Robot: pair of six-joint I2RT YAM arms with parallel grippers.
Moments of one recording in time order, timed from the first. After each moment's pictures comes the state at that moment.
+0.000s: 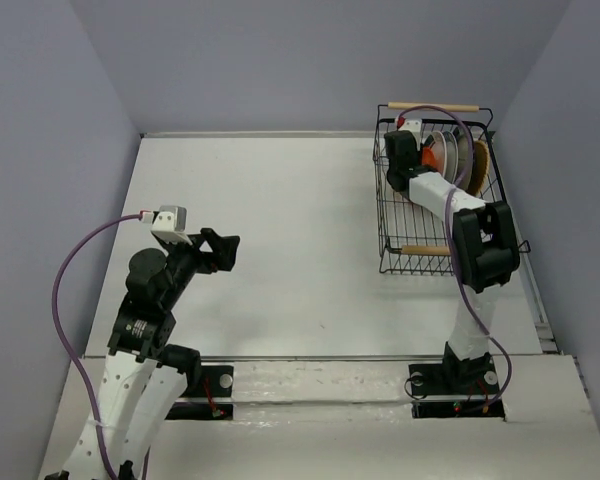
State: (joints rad) left arm -0.25 0.48 0.61 -0.29 0.12 -0.35; right arm 0.27 1.99 1.50 -0.13 0.62 0.11
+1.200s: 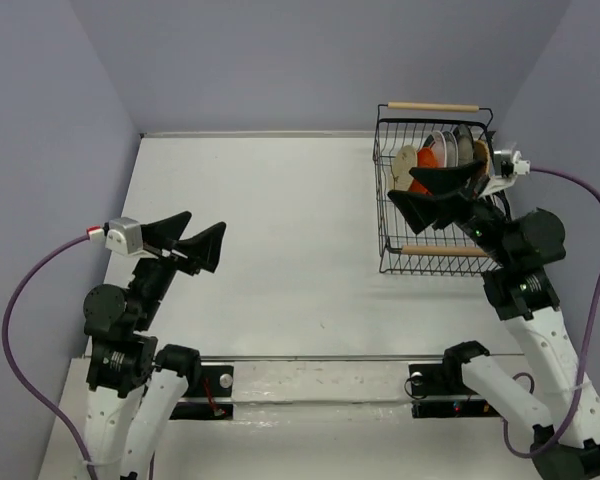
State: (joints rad) left arm -0.23 0.33 0.71 -0.15 0.19 -0.41; right arm 0.28 0.79 0.95 0.18 -0.50 0.53
